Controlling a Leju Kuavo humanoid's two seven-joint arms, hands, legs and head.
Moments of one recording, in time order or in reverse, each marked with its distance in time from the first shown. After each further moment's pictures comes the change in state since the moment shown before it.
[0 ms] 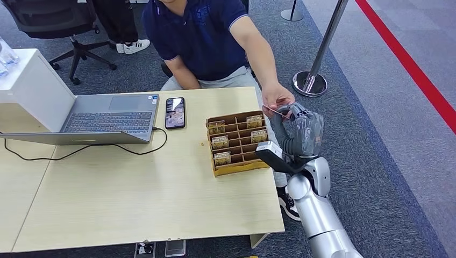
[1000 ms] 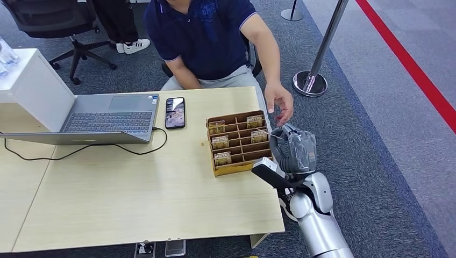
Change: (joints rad) left arm 0.014 0.000 -0.006 0.000 0.049 0.067 -0.068; right arm 0.127 -0.016 -0.020 -0.064 0.088 0.139 0.079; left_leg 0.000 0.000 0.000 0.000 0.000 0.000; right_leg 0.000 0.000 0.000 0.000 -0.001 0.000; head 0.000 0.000
